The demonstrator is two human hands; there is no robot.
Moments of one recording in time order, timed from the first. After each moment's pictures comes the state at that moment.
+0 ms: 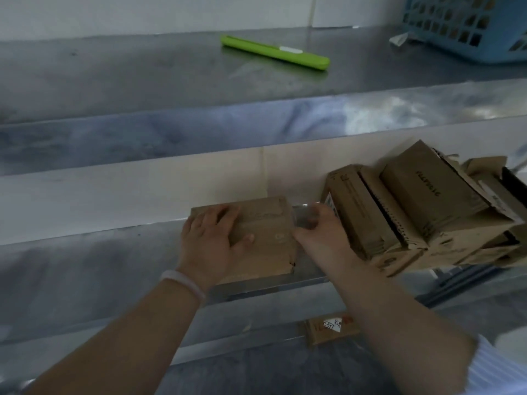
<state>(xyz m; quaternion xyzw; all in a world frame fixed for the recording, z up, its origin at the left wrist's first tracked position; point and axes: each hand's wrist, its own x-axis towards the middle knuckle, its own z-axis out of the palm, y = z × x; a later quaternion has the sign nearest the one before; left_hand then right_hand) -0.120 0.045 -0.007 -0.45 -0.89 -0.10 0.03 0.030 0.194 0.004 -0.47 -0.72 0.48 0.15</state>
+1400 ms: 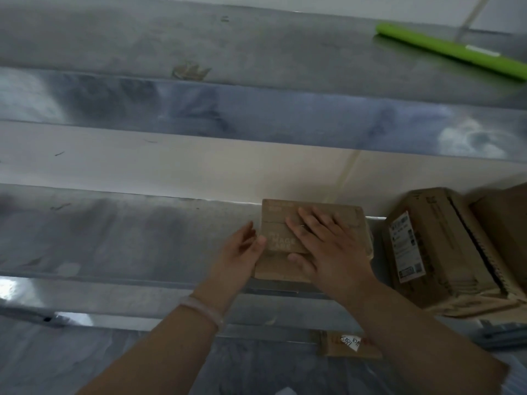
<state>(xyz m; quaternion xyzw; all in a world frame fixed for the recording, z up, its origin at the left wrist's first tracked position) -0.128 -0.029 -0.030 -0.15 -0.69 -0.64 -0.29 -0.024 0.137 -0.017 -0.11 -0.99 0.02 0.02</state>
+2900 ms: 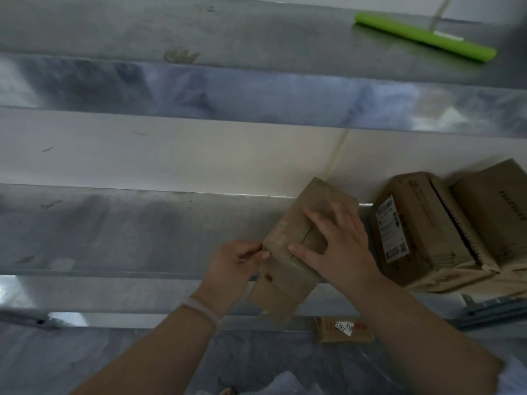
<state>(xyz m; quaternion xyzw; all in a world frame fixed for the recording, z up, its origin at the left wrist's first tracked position) -0.110 -0.040 -0.045 -0.31 -0.72 -0.57 -0.24 0.010 0.127 0.004 -0.28 -0.94 0.18 0.03</state>
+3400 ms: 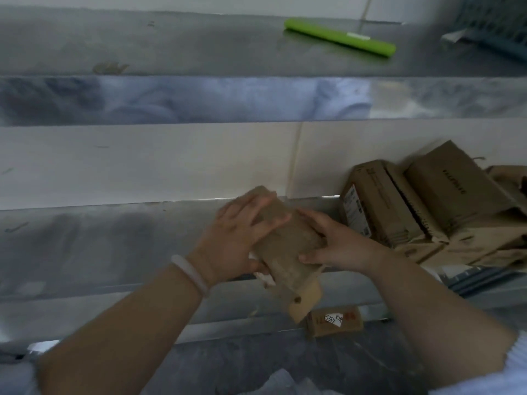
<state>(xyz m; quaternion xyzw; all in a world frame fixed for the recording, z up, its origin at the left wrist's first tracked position) -0.122 0.003 -0.006 -0.68 -0.72 -0.13 0.09 0.049 0.175 0.013 -0.23 -0.81 0.53 -0.07</state>
